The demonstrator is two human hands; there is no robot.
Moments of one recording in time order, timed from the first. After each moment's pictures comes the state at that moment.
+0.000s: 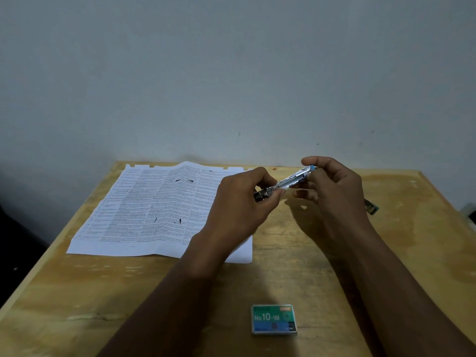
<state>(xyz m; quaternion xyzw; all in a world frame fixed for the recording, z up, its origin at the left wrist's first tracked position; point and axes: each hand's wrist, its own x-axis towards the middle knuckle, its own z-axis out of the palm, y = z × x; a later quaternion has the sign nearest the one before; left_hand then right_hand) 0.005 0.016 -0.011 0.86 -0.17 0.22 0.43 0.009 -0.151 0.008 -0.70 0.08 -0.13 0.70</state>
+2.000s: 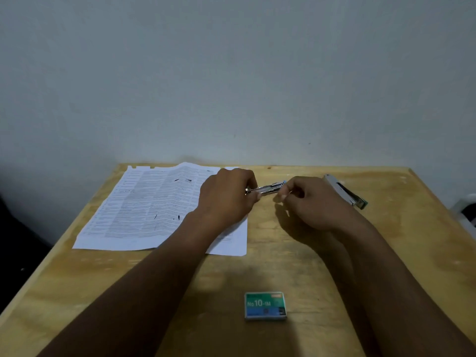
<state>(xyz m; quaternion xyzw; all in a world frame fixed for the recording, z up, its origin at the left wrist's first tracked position) 0.021 0.025 0.002 0.97 -0.09 0.12 0.18 0.002 -0.161 0.016 -0.92 -0.04 0.07 0.39</state>
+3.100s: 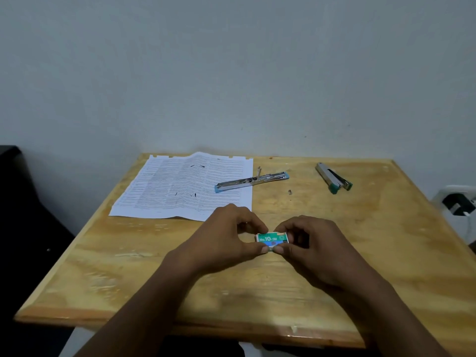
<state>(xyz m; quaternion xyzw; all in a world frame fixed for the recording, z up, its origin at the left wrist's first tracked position) -0.113 0.048 -0.005 0.89 -0.17 -0.03 0.41 -0.123 -0.165 -0.008 -0.93 -0.14 0.02 0.33</state>
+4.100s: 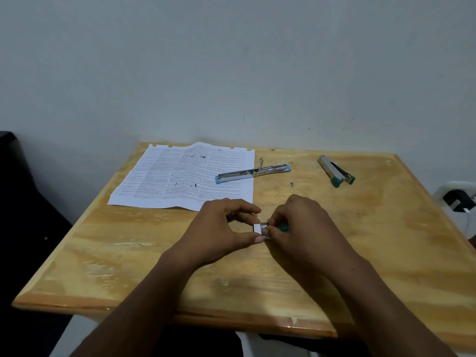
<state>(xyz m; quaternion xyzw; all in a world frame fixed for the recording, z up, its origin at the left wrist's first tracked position) -0.115 0.059 -0.023 0.86 -0.13 0.01 0.49 -0.114 -0.129 0.003 -0.98 -0.12 -0.03 0.18</state>
